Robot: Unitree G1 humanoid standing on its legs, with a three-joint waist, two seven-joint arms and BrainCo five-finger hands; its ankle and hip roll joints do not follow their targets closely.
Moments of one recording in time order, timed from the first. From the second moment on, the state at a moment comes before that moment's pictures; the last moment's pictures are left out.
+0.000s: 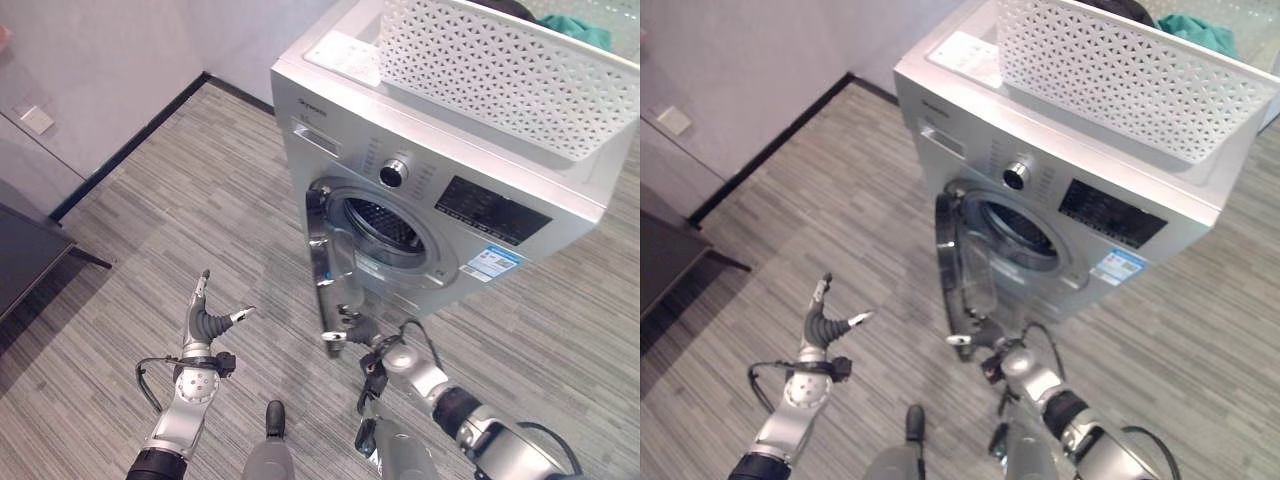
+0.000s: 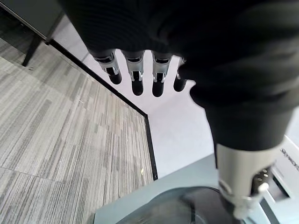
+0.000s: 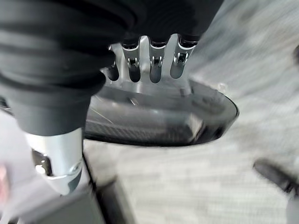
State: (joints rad) left arm -0.02 0.34 -0.13 0.21 0.08 -0.10 0.42; right arm -0.49 -0.18 0.73 0.68 0.38 0.08 -0.04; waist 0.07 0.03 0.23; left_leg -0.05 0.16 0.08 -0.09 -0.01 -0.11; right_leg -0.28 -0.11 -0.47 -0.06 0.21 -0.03
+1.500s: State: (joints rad) left arm -0.83 0.36 -0.60 1.26 0.24 -0.06 0.11; right arm -0.38 -0.32 0.66 0.60 0.18 0.00 0.02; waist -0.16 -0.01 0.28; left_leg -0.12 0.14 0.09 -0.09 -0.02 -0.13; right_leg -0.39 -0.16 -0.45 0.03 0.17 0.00
